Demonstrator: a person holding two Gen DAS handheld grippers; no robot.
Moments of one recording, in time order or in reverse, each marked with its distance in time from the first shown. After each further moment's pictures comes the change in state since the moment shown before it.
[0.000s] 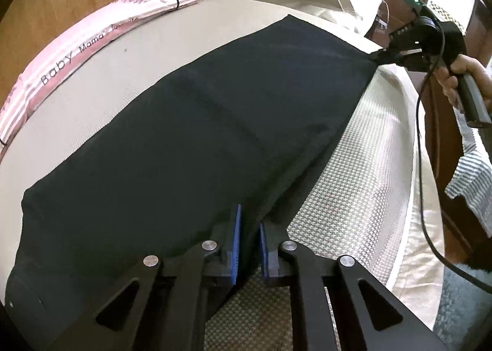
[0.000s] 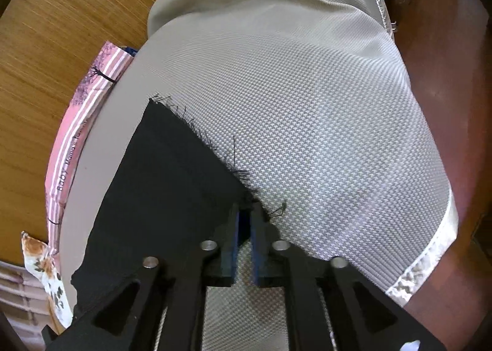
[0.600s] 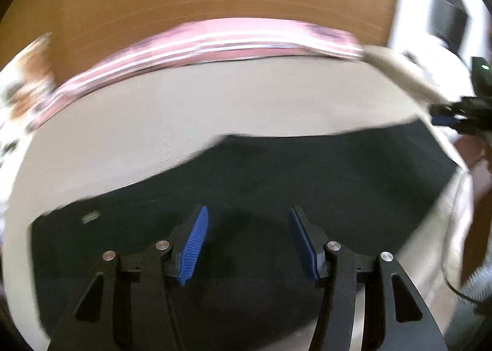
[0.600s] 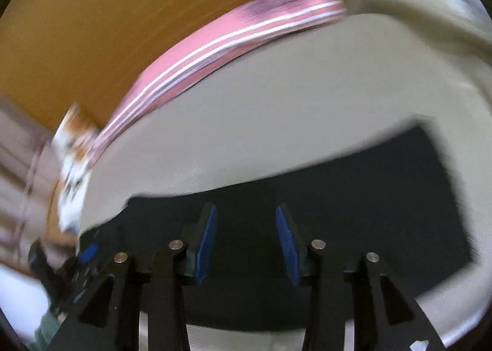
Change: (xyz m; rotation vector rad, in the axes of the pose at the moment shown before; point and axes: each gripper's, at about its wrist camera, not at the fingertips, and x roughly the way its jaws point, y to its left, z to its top) left arm -0.122 0.168 -0.085 -0.538 -0.171 0.330; right arm 0.011 0.258 -0.065 -0.620 0.175 0.287
